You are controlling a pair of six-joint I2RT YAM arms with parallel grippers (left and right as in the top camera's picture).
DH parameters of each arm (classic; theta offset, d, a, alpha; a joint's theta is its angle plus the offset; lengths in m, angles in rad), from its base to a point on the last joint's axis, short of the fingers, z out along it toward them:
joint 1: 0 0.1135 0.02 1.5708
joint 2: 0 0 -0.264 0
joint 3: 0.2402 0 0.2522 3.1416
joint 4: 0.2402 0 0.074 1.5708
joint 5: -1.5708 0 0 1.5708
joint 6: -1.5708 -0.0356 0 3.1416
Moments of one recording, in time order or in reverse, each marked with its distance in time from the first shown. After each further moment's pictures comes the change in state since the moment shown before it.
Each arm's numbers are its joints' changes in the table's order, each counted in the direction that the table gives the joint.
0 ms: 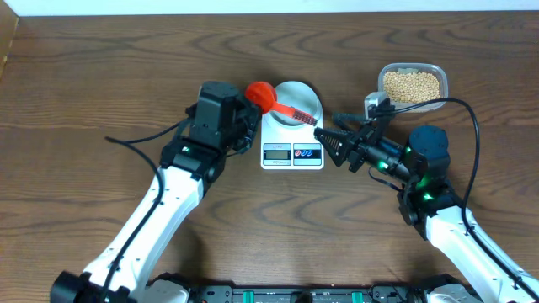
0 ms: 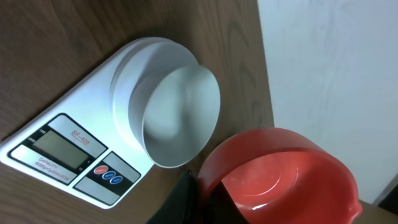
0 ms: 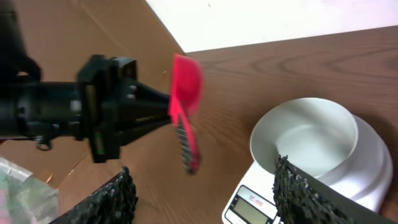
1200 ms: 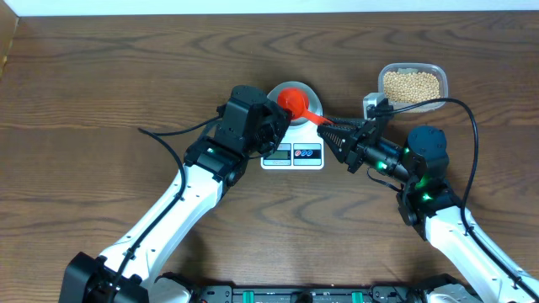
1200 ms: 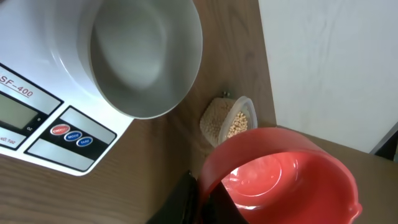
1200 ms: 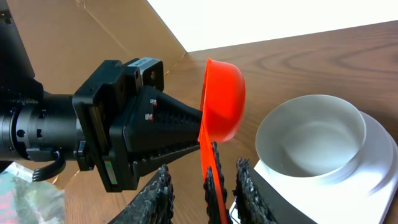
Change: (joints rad) left arm -0.123 -0.053 0.000 -0.105 -0.063 0.024; right arm 0.010 0.000 0.000 -0.002 0.000 -0.026
